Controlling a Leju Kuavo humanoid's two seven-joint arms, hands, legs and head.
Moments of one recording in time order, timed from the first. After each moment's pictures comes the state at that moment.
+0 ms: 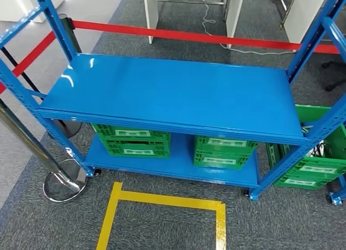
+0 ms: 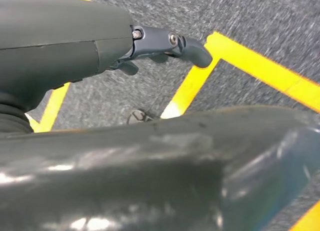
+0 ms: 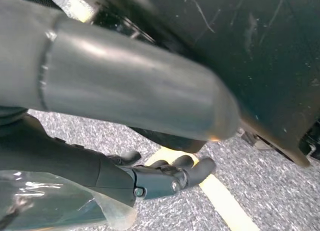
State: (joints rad) left arm -0.05 -0.18 1.12 -0.23 -0.60 0.12 -0.36; right arm -0.03 0.15 -0.17 -0.18 0.85 -0.06 -0.17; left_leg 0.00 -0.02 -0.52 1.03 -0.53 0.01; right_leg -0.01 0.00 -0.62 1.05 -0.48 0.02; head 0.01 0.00
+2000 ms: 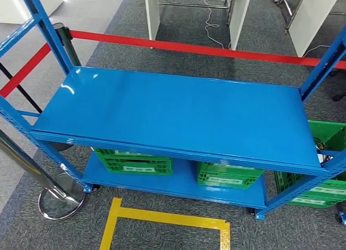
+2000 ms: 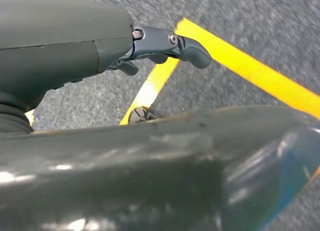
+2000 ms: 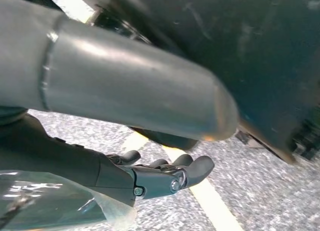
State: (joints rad) left arm -0.06 -0.18 1.13 -0.23 -0.61 0.11 -0.36; right arm -0.03 0.14 -0.17 -0.18 0.85 -0.07 -0.17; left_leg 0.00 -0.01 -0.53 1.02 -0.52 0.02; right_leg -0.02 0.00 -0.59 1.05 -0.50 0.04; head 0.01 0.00
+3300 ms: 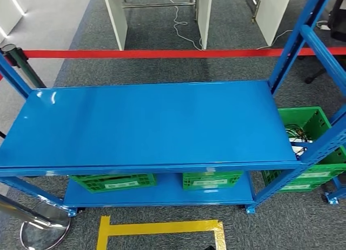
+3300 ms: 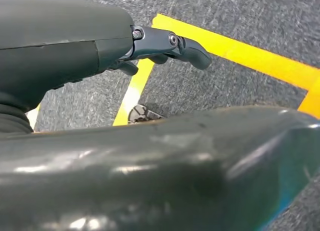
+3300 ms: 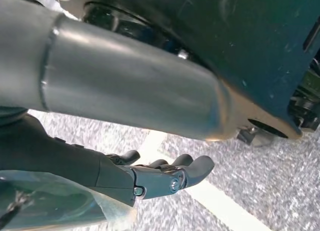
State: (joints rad) left arm -0.06 -0.19 1.14 -0.23 -0.62 0.14 -0.33; right arm -0.04 0.15 -0.27 -0.18 0.75 -0.06 -0.15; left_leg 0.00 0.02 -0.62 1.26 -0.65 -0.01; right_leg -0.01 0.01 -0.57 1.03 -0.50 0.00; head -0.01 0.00
